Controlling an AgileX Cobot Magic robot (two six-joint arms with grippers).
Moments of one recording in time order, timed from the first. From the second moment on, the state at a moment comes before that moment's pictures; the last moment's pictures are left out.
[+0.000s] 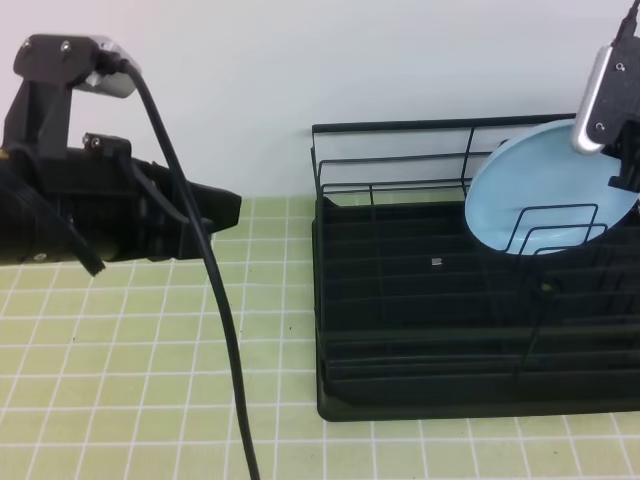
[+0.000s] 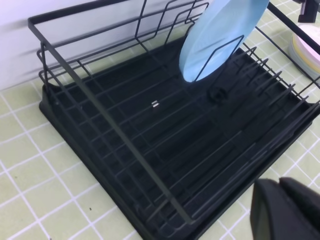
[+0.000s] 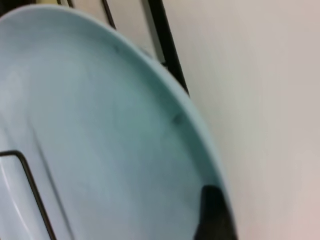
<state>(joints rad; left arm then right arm) -0.26 1.19 -1.07 -0.85 0.73 0.67 0.05 1.74 -1.28 0.99 0.18 -2.23</state>
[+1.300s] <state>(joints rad) -0.26 1.19 -1.07 -0.84 0.77 0.66 0.05 1.47 -1.08 0.97 0.26 -1.81</state>
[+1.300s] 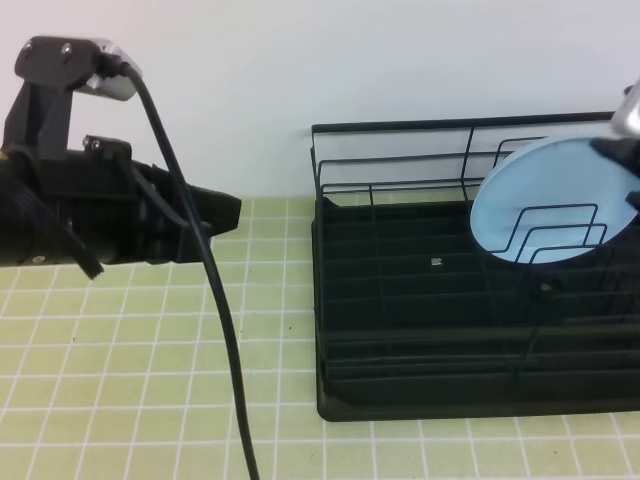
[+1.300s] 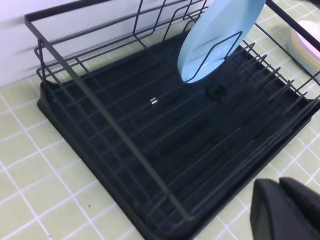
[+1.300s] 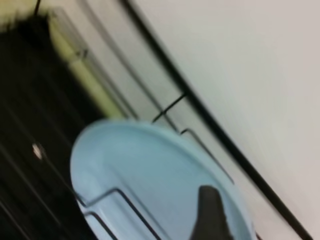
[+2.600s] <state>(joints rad) -0.26 0.58 -0.45 -0.91 0.39 0.85 0.05 0.31 -0.30 0.90 0.32 -0.94</state>
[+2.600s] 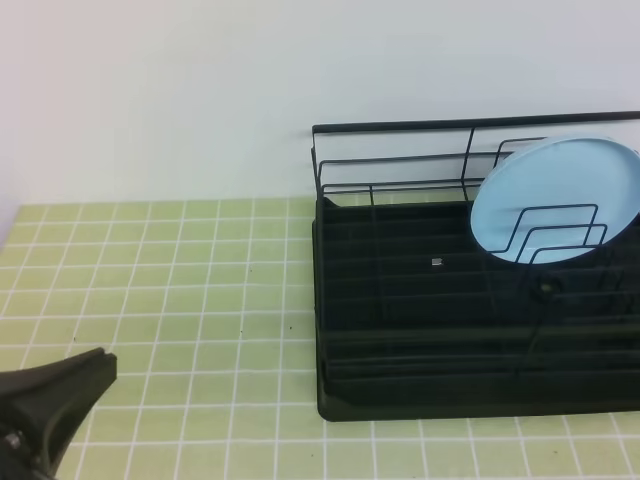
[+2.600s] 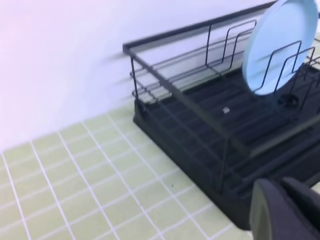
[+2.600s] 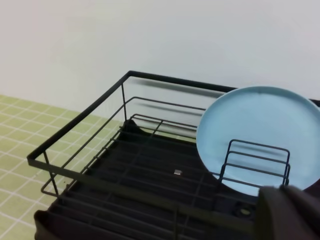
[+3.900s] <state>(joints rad) -0.19 0.30 -0.34 -0.83 0.27 0.91 0.05 0.31 -0.30 0.90 0.34 -0.93</state>
